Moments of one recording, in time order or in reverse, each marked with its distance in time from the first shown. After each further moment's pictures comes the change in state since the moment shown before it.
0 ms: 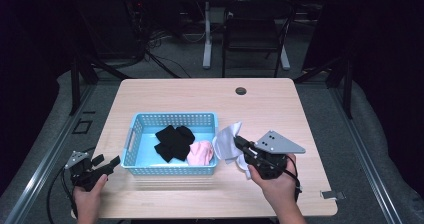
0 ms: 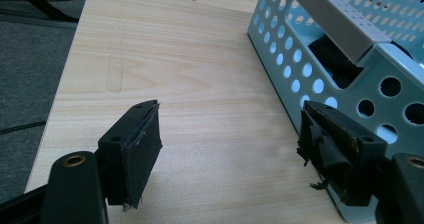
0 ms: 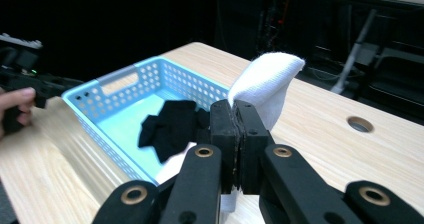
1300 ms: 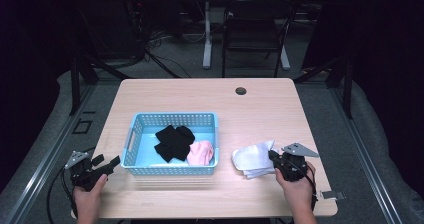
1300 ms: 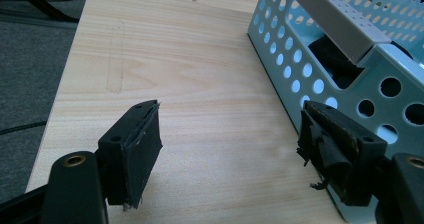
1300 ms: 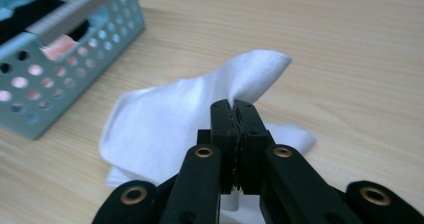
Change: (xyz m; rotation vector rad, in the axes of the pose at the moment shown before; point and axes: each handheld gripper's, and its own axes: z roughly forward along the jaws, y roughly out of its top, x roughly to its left) left arm 0.000 0.000 0.000 -0.002 -0.001 0.000; right arm -0.086 -0.118 0.015 0.256 -0.238 0.245
